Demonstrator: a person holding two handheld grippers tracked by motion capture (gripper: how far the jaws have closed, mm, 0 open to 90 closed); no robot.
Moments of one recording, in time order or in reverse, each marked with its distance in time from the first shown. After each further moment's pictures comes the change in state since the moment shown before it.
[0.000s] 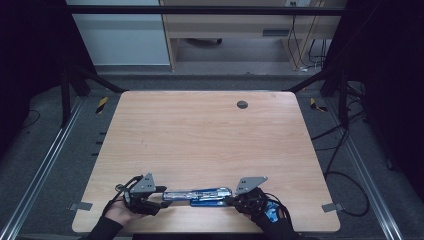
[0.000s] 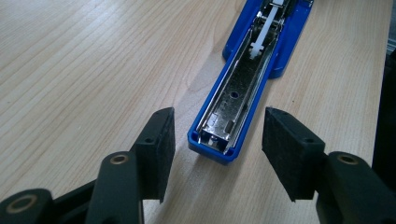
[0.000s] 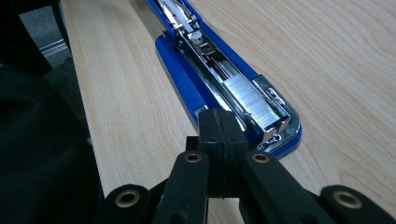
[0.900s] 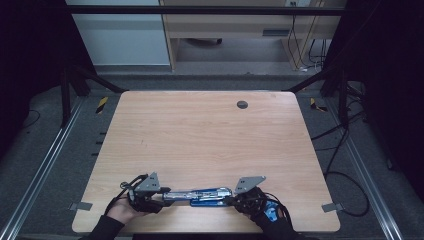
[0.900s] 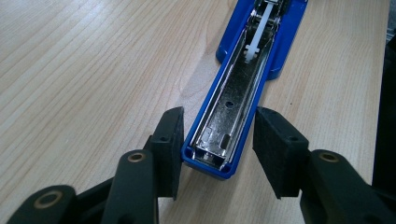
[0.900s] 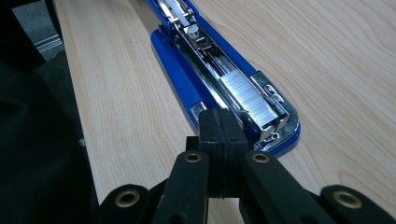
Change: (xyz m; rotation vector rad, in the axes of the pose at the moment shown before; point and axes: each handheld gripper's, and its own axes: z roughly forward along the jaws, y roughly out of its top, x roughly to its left) left arm 0.001 0.007 0.007 0.034 -0.026 0.026; right arm -0.002 0.000 0.003 0.016 -0.004 -0.005
